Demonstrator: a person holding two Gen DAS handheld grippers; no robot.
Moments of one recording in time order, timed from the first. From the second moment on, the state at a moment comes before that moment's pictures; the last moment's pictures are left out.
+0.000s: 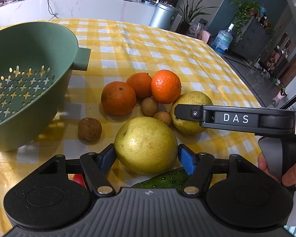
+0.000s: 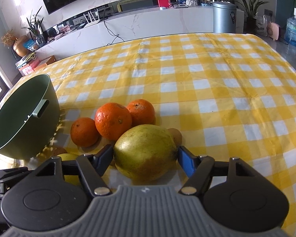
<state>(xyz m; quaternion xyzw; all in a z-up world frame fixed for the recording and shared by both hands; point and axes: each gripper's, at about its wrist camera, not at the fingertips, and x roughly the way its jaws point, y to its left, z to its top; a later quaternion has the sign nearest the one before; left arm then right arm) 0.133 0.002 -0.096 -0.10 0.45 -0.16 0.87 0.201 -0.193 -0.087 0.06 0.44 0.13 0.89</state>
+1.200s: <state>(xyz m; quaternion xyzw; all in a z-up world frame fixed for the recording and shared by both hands) 0.105 0.008 -0.061 -0.10 0.39 -0.12 0.91 0.176 -0.209 -0.067 0.09 0.40 0.13 0.90</state>
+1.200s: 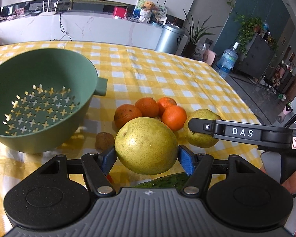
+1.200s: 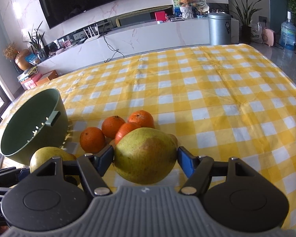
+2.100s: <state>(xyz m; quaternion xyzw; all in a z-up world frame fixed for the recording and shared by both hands) 0.126 0.090 0.006 -0.10 0.41 -0.04 0.91 0.170 -0.132 -0.009 -0.03 0.36 0.27 0.89</state>
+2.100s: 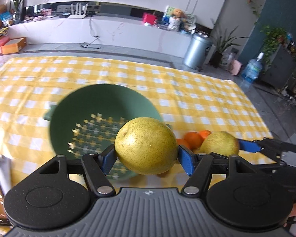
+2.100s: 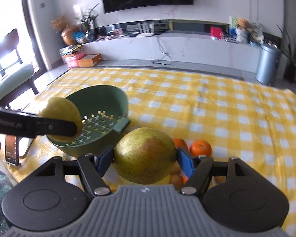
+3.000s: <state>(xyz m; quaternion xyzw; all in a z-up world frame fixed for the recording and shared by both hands) 0.186 0.147 -0.038 -0.08 0.50 0.04 0.86 0.225 0.014 -0.015 -0.31 0.33 0.43 0.78</state>
